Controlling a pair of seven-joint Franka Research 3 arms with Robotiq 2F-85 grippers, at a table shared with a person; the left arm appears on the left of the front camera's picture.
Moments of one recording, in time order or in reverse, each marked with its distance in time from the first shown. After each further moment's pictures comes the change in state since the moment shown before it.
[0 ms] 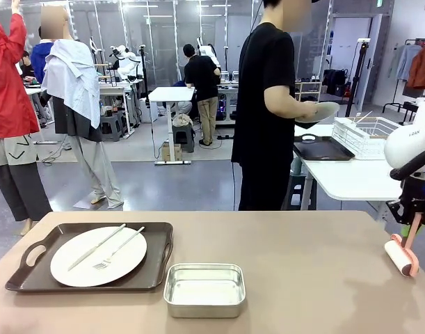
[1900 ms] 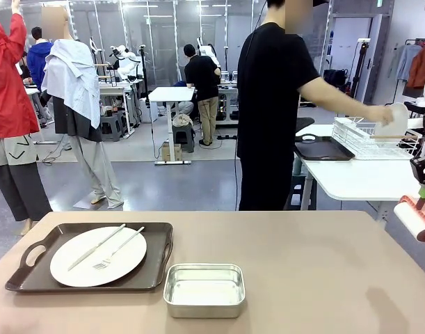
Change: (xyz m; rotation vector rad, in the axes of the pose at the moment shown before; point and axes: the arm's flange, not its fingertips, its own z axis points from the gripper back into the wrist) left arm 0.000 0.000 0.000 0.000 0.000 0.000; right arm -0.059 -0.013 0.136 0.077 -0.148 0.128
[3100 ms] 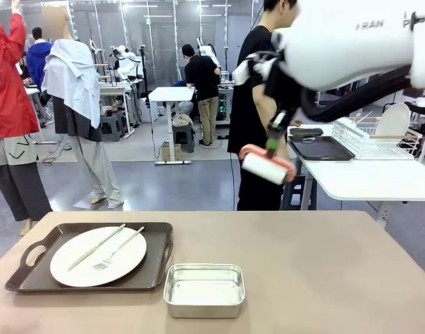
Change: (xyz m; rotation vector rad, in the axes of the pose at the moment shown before) left arm 0.000 0.000 0.001 0.001 -0.001 0.000; right arm -0.070 0.365 0.120 0.011 -0.364 1.205
